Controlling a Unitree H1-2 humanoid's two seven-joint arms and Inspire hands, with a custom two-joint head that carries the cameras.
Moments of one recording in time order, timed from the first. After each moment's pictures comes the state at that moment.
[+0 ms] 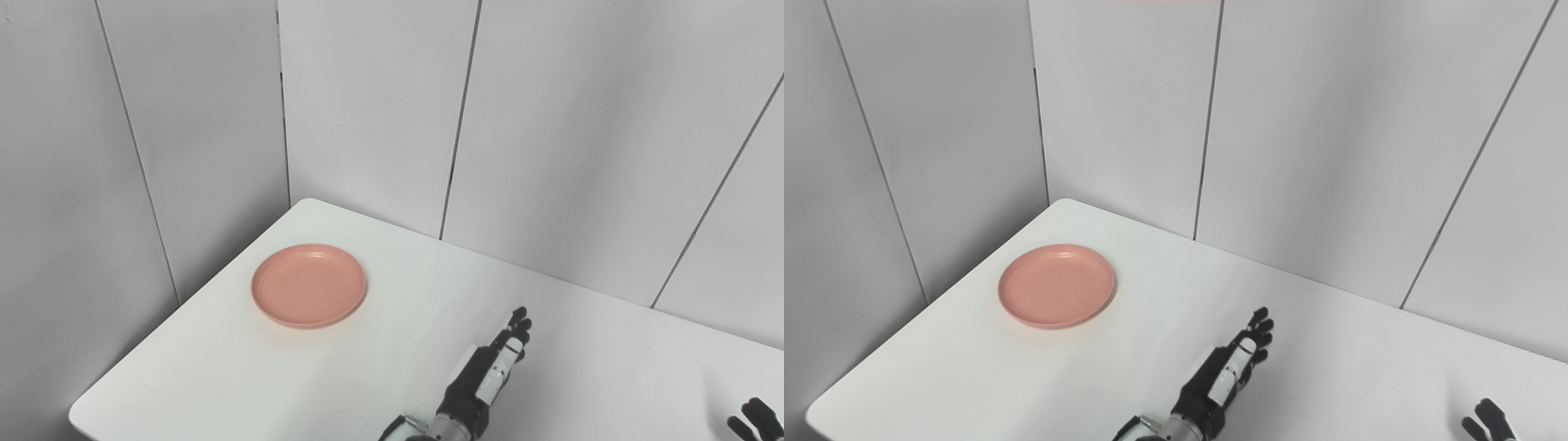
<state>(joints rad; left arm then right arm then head) -0.22 -0.16 -0.12 0.15 -0.04 -0.04 -0.01 -0.09 -0.17 -0.09 0.04 0.10 -0.14 0.11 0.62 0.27</state>
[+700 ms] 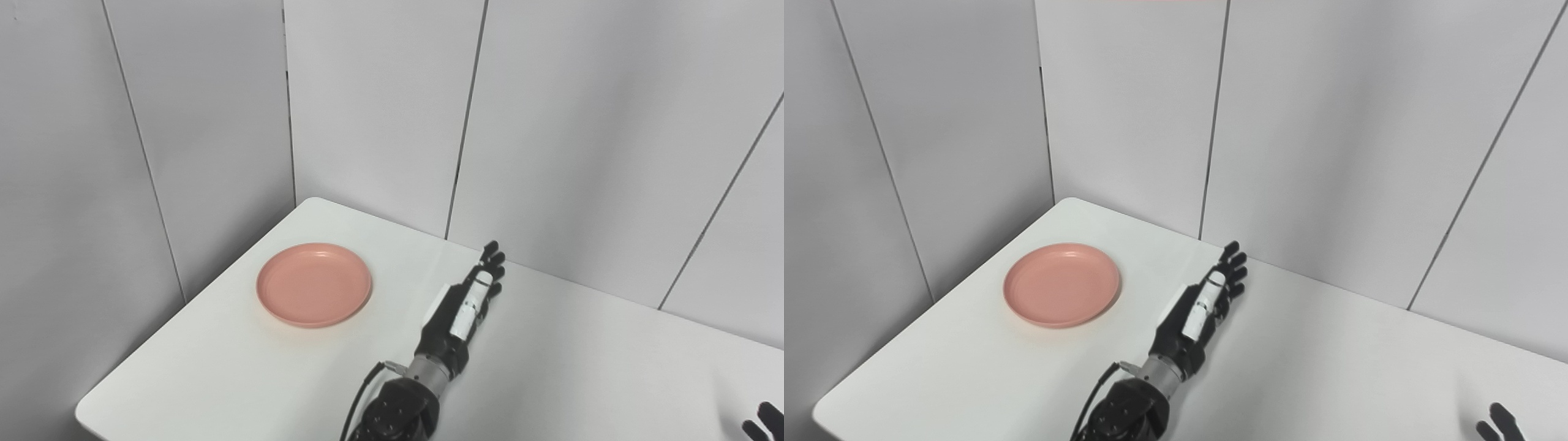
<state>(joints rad) -0.32 -0.11 0.02 0.00 -0.11 0.06 0.00 -0.09 -0.16 -0.08 0.03 0.09 -0.14 0.10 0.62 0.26</state>
